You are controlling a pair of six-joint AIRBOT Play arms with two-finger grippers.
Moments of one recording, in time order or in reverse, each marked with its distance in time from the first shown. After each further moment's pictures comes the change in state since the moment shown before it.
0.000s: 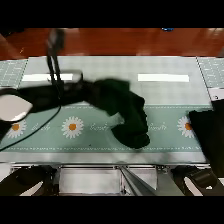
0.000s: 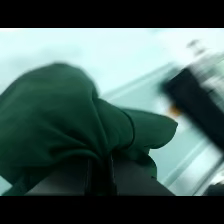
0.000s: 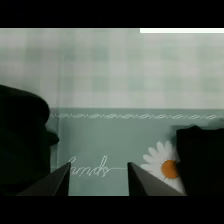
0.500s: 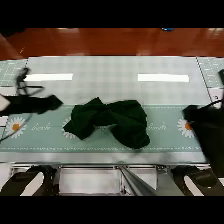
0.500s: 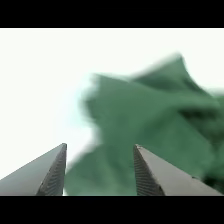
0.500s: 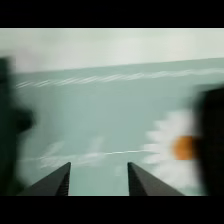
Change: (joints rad) left arm 0.704 0.021 -0.168 0.103 -0.292 -0.003; right arm -0.170 -0.087 -0.270 -0.037 -0.166 0.023
